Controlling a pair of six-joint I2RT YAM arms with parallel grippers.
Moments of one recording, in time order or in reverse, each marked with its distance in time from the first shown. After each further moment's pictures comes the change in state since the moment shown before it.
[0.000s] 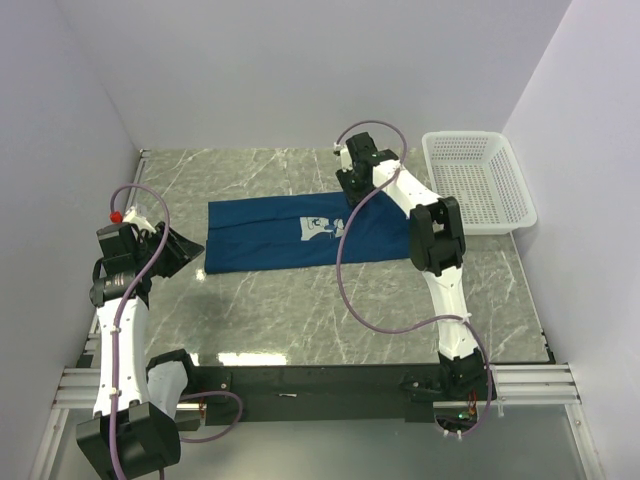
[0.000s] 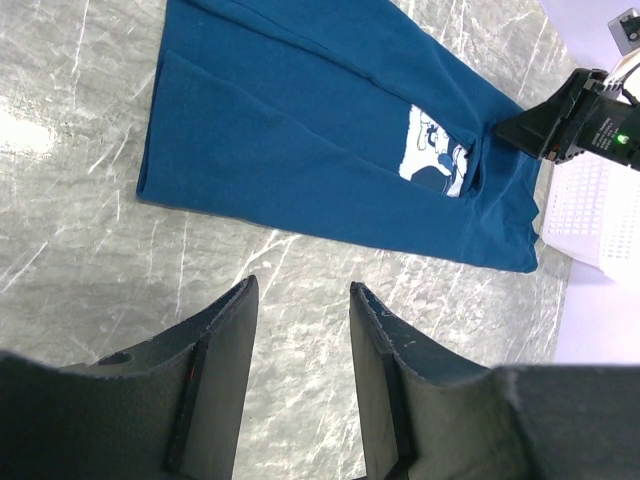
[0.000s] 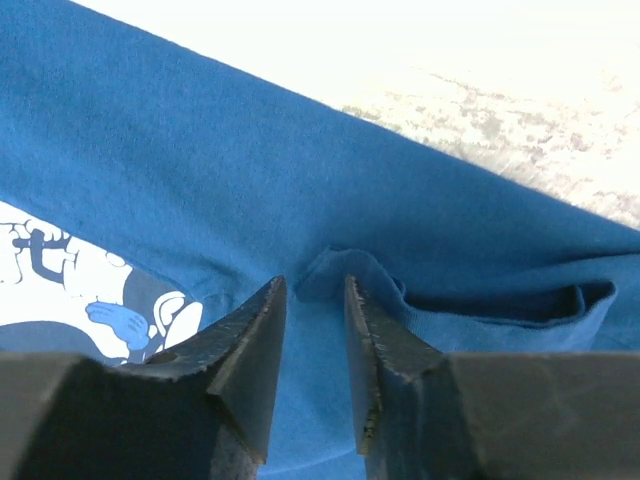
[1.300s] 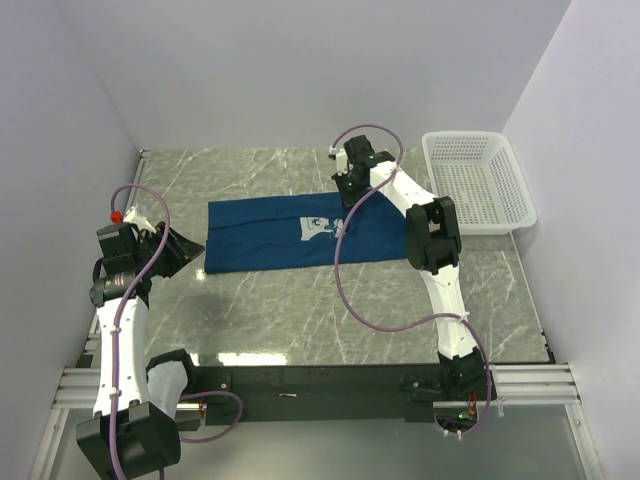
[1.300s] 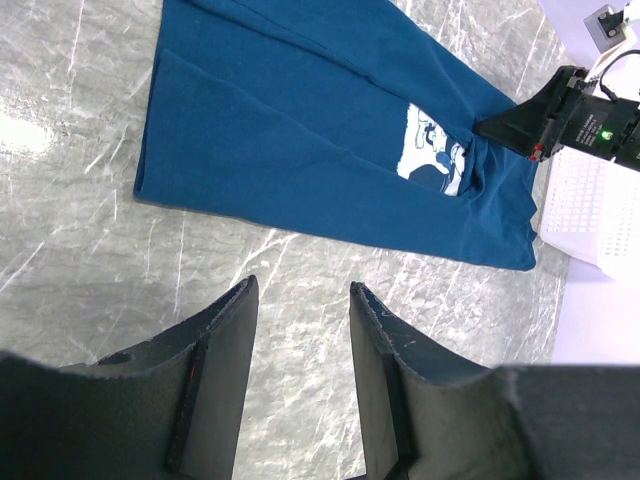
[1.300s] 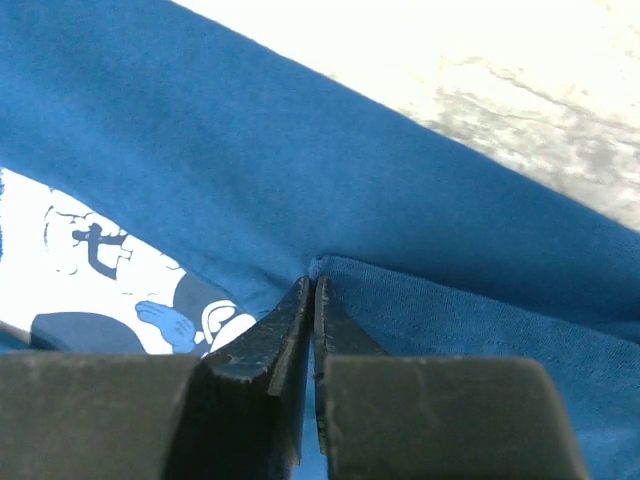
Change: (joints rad) left arm 0.000 0.000 0.000 0.000 0.006 0.000; right arm 0.006 0.046 0.033 -0.013 -0.124 0.006
